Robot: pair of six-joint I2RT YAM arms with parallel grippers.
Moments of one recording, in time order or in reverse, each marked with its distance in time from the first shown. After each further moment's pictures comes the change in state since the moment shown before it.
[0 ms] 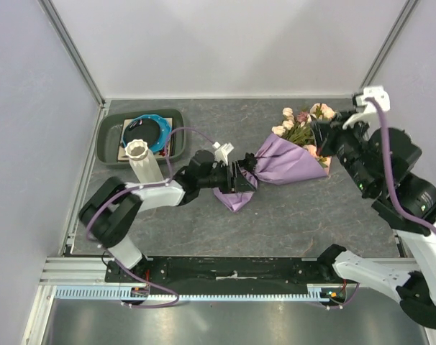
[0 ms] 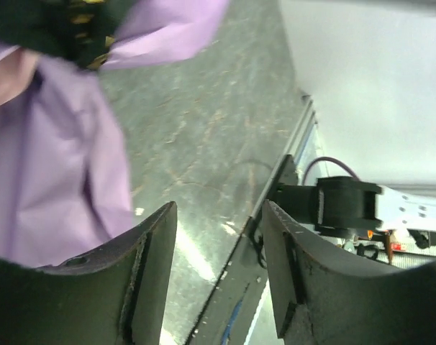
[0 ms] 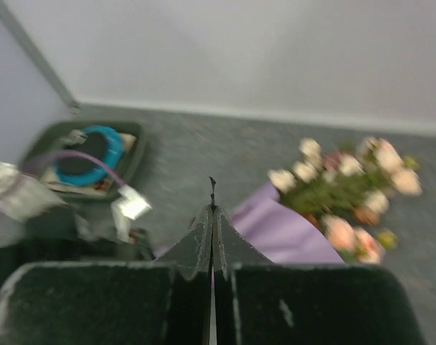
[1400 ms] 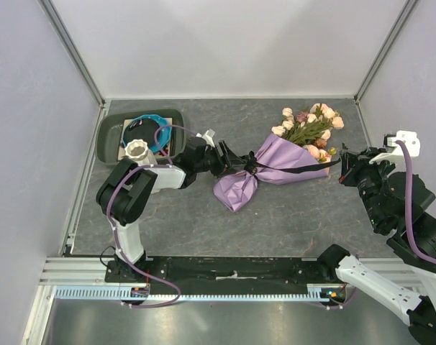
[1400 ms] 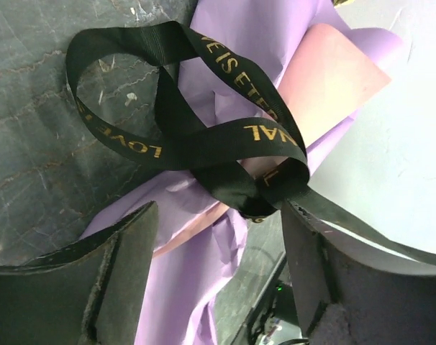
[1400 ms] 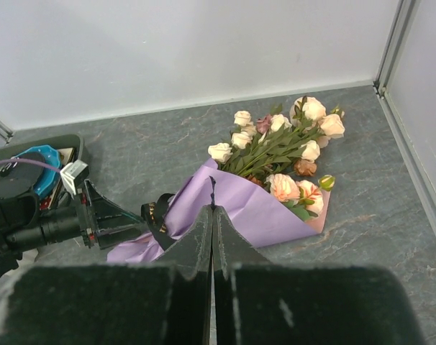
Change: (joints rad) left arm 0.182 0.173 0.143 0.014 -0.088 -0.137; right arm 0.000 -0.359 -0.354 -0.092 0.301 0.085
